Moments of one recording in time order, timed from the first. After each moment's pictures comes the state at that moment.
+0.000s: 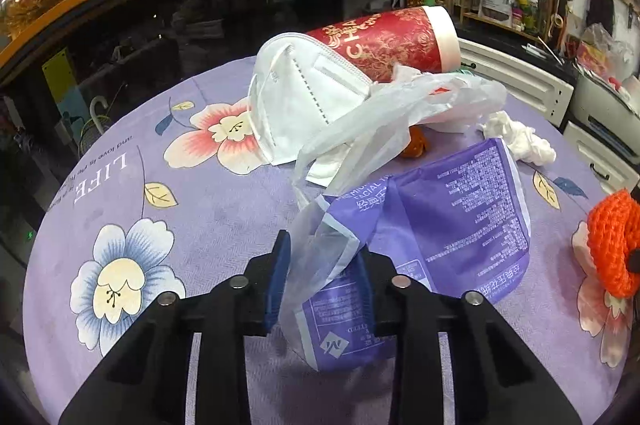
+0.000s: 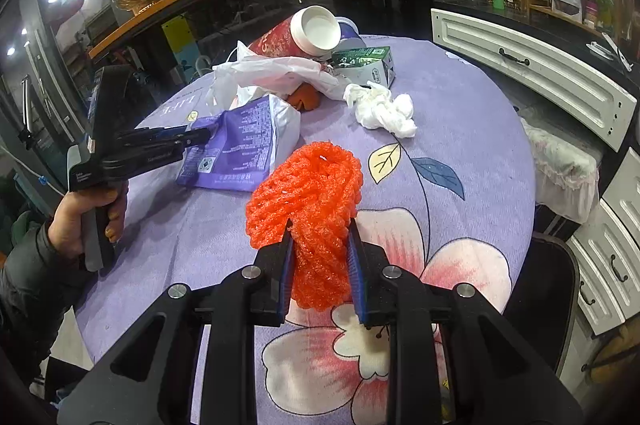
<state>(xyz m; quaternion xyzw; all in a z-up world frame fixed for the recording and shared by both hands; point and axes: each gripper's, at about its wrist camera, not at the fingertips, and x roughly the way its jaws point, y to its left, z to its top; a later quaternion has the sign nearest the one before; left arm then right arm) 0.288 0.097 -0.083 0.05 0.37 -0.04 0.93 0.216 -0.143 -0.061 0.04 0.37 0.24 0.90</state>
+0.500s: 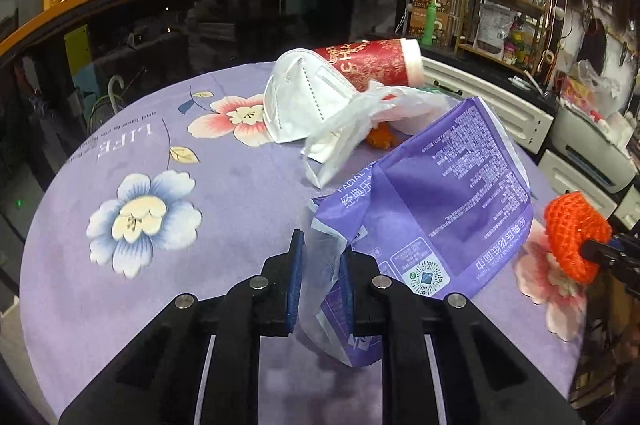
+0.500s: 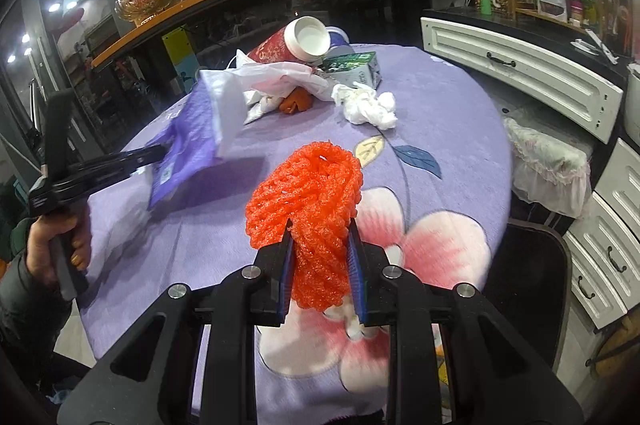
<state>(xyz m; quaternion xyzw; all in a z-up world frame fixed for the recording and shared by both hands) 0.210 0.099 -0.064 -0.01 0.34 -0.04 0.94 0.187 -0.166 -0.063 0.05 0.35 0.23 0.91</state>
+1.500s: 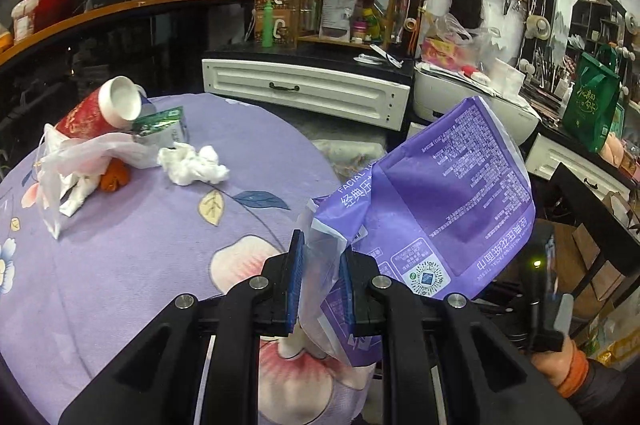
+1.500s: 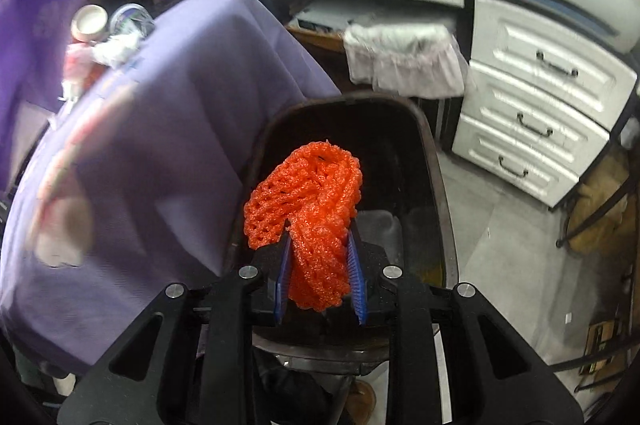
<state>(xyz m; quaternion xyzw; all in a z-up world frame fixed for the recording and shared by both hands) 0.196 -0.131 -0.060 0.05 0.32 -0.23 0.92 0.178 -0.341 -0.195 0.14 0.44 0.02 0.89</state>
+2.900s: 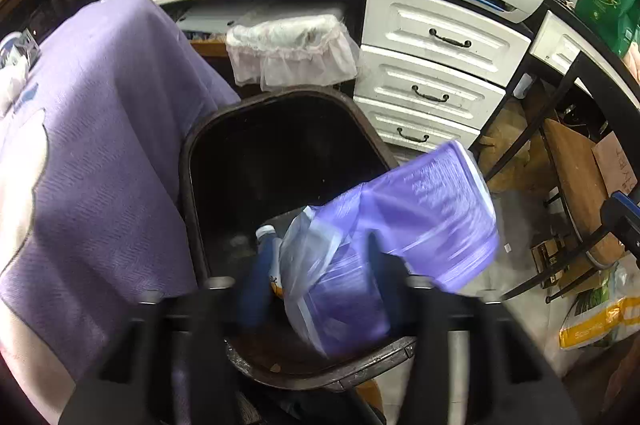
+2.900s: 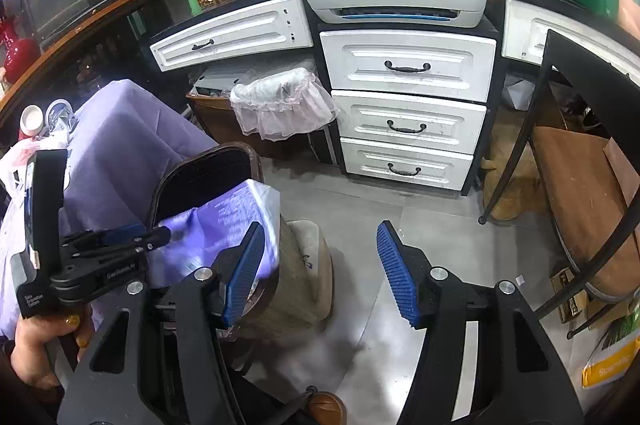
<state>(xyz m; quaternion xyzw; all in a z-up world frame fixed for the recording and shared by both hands) 0.208 -0.281 -0.191 0.13 0.46 -0.24 0.84 0.056 -0.456 -0.155 0.18 0.36 -0.15 0.90</state>
